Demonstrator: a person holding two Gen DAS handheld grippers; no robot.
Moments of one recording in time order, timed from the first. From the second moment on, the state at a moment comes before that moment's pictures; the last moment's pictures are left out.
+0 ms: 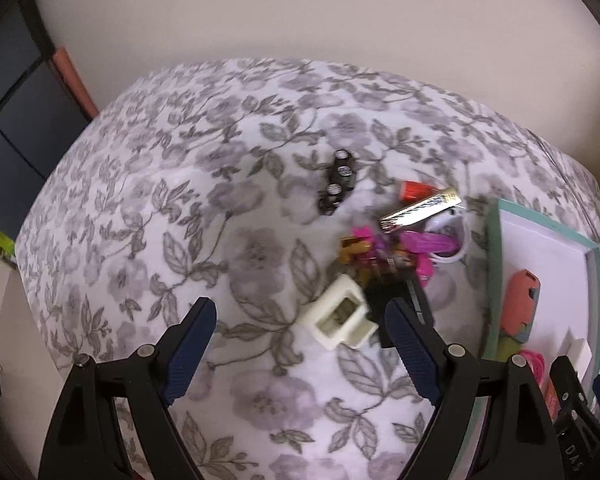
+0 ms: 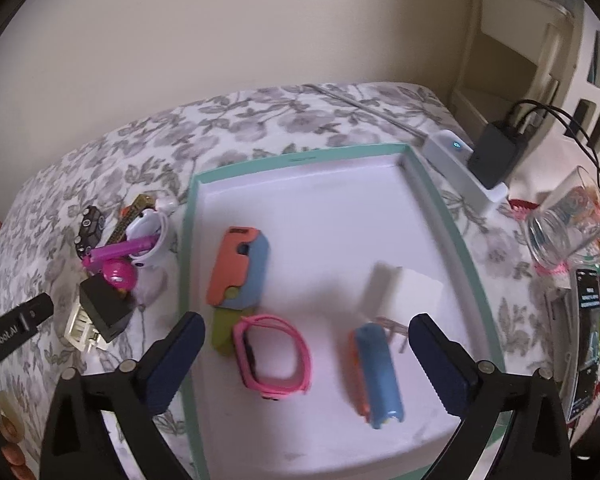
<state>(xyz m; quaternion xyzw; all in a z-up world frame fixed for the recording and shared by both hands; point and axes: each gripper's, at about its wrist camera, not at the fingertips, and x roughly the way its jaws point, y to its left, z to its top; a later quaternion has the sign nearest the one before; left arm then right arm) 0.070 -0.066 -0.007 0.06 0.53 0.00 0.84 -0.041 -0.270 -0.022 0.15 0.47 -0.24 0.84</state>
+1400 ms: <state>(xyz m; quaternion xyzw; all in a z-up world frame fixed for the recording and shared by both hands) 0.128 0.002 -0.063 -0.06 0.62 0.04 0.78 0.069 -0.149 -0.082 0.13 0.52 -0.06 0.84</state>
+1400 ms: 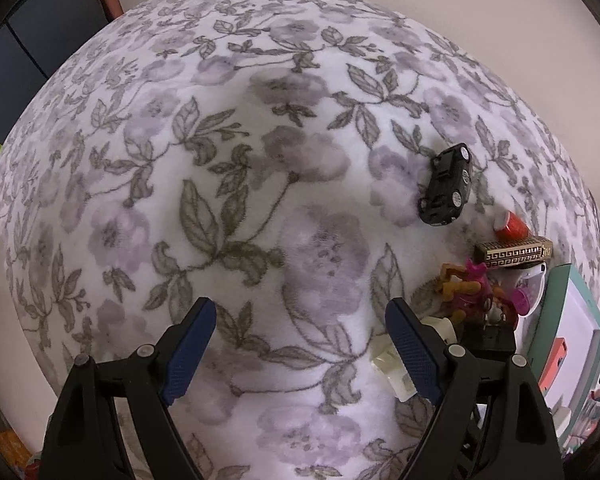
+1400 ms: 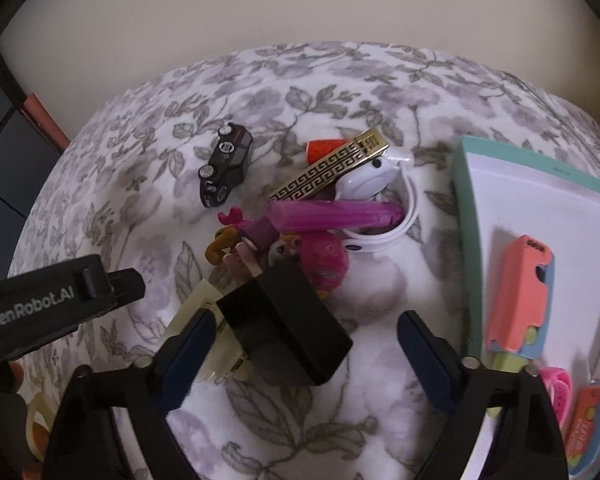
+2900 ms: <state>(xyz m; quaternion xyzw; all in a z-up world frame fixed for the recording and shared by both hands) 0.117 -0.089 -0.094 -0.04 0.63 -0.08 0.77 0.045 -0.190 -0.079 0.21 0.51 -0.03 0.83</state>
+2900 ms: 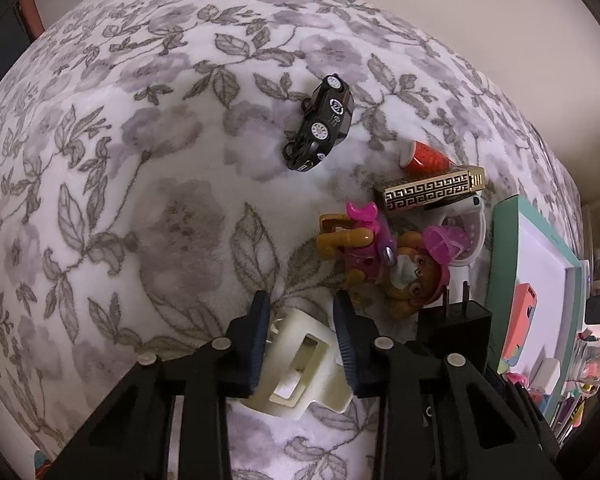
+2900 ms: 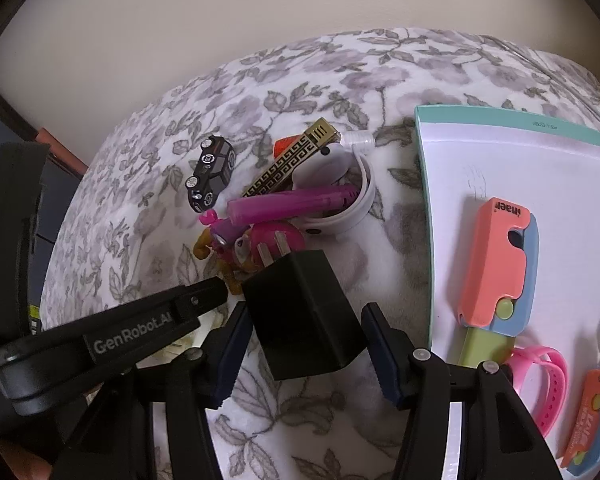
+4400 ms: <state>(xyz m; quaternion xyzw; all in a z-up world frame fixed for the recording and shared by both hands) 0.113 -0.085 -0.080 -0.03 0.65 -0.11 0.75 0.035 -0.197 -0.073 0.23 0.51 -0.03 0.83</state>
